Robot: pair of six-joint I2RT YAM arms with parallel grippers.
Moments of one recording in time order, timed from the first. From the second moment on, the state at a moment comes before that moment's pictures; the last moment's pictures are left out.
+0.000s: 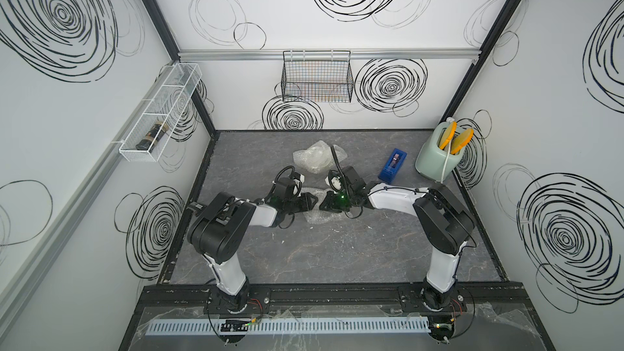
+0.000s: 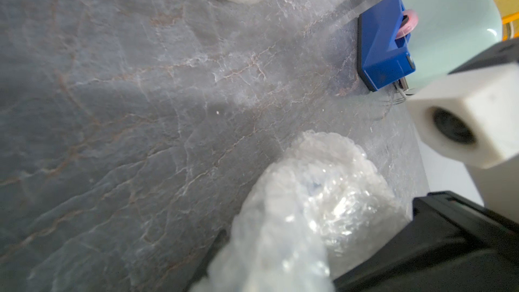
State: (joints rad) left arm -0.41 1.76 0.65 0.43 0.41 -0.61; right arm 0.70 1.86 1.10 -0.16 -0.48 0.69
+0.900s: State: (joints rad) left arm -0.38 1.69 0.65 0.40 0.42 -0.65; right arm 0.70 1.92 1.17 -0.20 -0.44 0.66
